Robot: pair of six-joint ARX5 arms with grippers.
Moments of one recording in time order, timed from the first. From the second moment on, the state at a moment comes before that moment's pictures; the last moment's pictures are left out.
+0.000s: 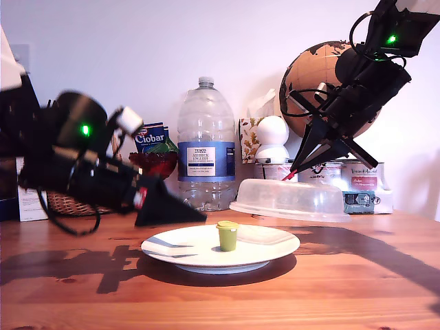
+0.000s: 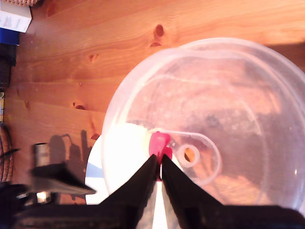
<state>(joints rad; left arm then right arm) -0.37 1.99 0.86 0.54 0.88 0.42 0.16 1.99 1.57 -0.62 -0.63 0.31</state>
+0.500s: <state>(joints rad) -0.40 2.06 0.97 0.51 0.89 0.42 0.15 1.99 1.57 -0.62 -0.63 0.29</state>
